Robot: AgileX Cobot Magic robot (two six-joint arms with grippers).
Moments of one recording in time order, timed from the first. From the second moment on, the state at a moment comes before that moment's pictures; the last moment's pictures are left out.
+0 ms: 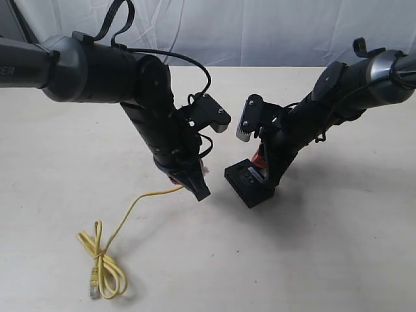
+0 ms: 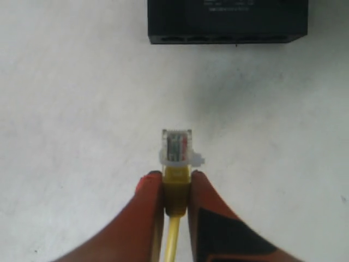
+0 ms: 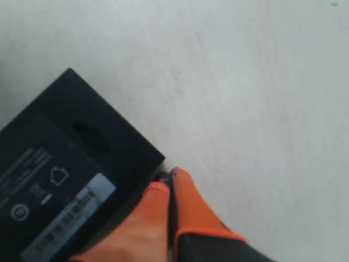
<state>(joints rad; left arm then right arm) -0.65 1.98 -1.31 -0.24 0.76 0.54 0.31 2.08 -1.18 0.69 0.53 -1.57</state>
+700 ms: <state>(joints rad) -0.71 2.01 -1.35 -0.18 0.82 0.46 0.31 2.09 -1.18 0.69 0.51 -1.55</state>
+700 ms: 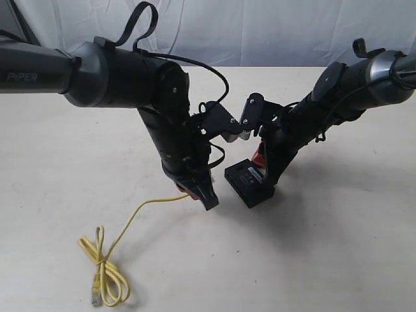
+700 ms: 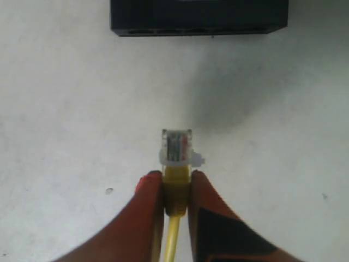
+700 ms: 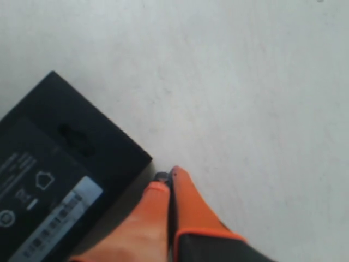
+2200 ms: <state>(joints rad) -0.71 2.12 -1.46 -0.16 0.93 0.40 0.31 2.09 -1.18 0.69 0.50 -1.52</state>
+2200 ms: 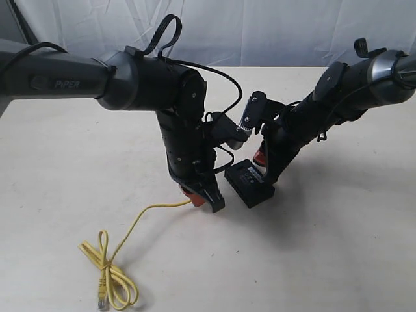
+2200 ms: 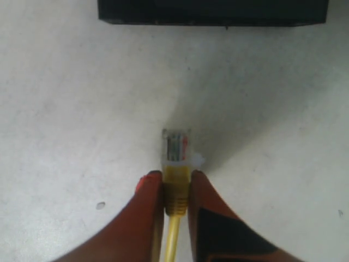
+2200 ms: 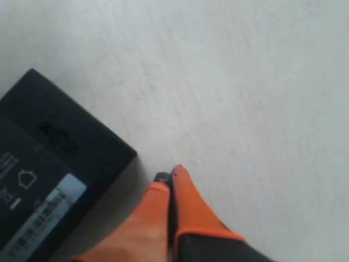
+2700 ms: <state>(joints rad) -0.71 2.18 -1.51 -0.19 0.96 0.40 0.31 2.09 -1.18 0.69 0.49 -1.51</state>
